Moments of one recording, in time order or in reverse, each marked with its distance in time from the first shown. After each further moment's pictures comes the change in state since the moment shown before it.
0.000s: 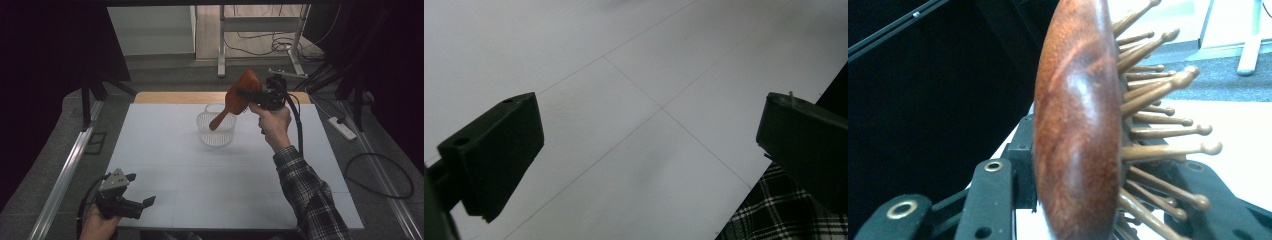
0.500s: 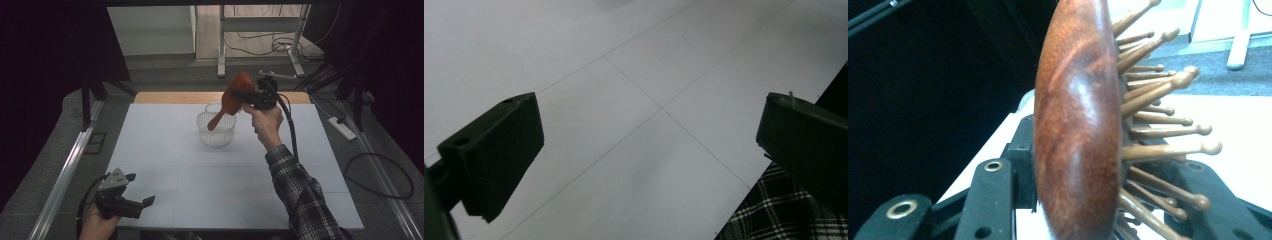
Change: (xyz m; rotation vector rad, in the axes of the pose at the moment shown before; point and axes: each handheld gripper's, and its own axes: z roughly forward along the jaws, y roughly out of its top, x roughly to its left) left arm 0.001 0.000 0.000 0.000 -0.005 -0.008; right arm -0.006 -0.008 0.028 0.026 -0.040 -0.007
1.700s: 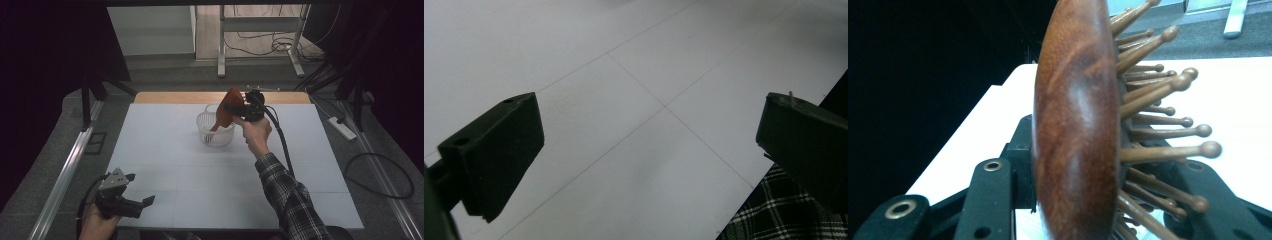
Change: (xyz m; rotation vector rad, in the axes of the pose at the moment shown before) left arm 0.000 0.000 0.000 0.012 0.014 -0.003; right arm -0.010 -0.042 0.038 0.078 -0.044 0.020
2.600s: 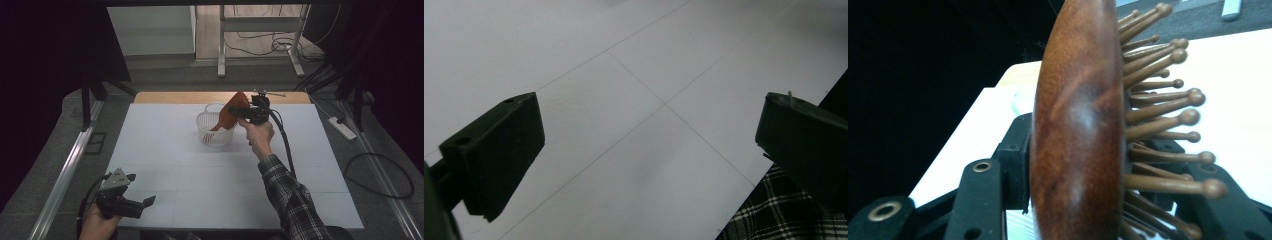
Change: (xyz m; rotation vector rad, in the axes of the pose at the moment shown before) left arm -0.001 0.001 0.001 0.012 0.004 0.008; right arm -0.025 -0.010 0.002 -0.003 -0.001 0.079
